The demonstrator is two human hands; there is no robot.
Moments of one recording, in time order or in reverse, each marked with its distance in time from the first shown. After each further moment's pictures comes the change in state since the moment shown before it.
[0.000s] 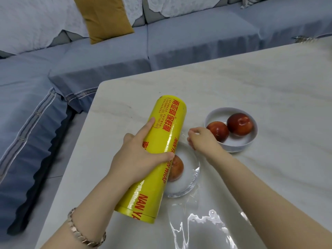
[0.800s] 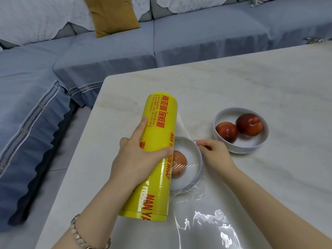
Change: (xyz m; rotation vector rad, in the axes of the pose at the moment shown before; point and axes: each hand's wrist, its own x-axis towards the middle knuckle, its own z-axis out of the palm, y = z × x) left_hand -0.002 -0.023 -0.002 -0.167 0.079 -0.089; right_hand -0.020 0.031 0.004 0.074 0.026 -0.133
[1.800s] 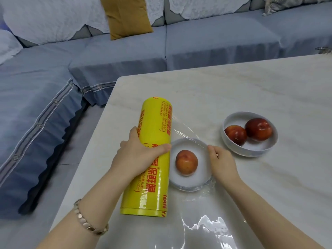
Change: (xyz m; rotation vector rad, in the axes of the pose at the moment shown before) left_hand 0.001 -0.015 -0.020 0.067 -0.010 -0.183; right_hand -0.018 0.004 0.012 -0.261 0.161 -0.094
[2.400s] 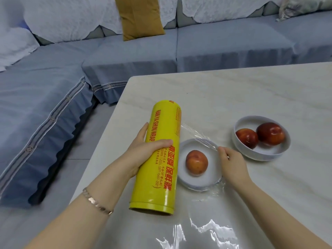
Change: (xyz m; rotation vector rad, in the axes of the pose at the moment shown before) left_hand 0.019 -0.022 -0.006 -0.595 -0.245 -0.030; right_hand -0.002 0.000 -0.001 -0.073 -0.020 -0.021
